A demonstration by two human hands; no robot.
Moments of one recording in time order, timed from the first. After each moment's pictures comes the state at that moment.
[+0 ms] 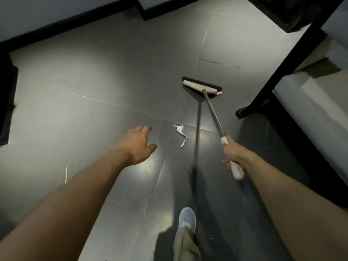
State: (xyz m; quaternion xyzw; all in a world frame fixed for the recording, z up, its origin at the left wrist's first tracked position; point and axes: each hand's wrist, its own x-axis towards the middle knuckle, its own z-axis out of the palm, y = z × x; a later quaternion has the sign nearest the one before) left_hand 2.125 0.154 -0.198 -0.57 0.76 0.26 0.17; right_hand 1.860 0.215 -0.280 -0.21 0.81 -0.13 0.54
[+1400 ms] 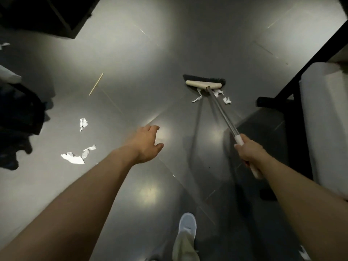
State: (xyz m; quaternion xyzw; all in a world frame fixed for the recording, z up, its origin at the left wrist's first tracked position) left_hand 2.006 0.525 -0.210 -0.74 0.59 0.31 0.10; right_hand 1.714 0.434 -0.306 -0.56 0.72 0.12 0.39
